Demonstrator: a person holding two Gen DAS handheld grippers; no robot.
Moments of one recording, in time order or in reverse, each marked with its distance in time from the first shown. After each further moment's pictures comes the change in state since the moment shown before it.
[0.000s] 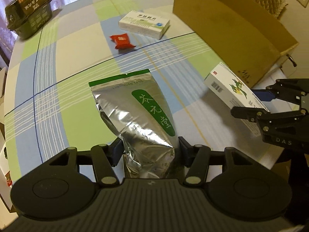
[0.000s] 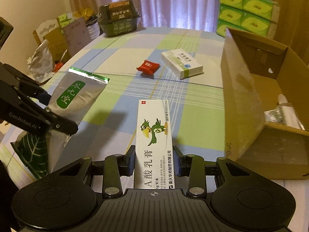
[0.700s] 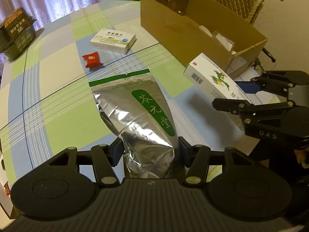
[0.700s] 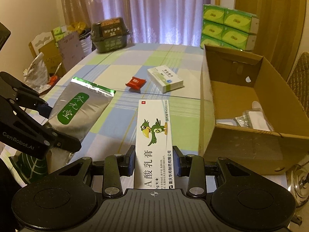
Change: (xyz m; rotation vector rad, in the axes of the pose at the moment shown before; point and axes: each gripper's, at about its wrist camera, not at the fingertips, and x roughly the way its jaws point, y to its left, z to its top) left arm -0.036 -0.064 0.005 0.073 -0.043 -0.049; right arm -0.056 -0.013 -0.006 0.023 -0.082 -0.045
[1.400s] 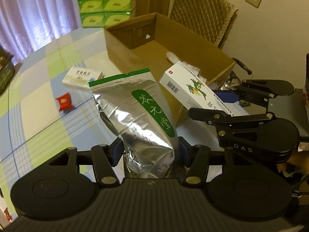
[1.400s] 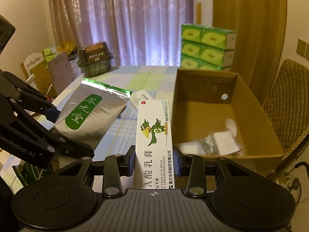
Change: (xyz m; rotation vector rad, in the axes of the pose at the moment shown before) left arm -0.025 -0.059 0.068 0.097 -0.077 -0.083; right arm -0.049 -0.048 0.028 0.046 -0.107 -0.052
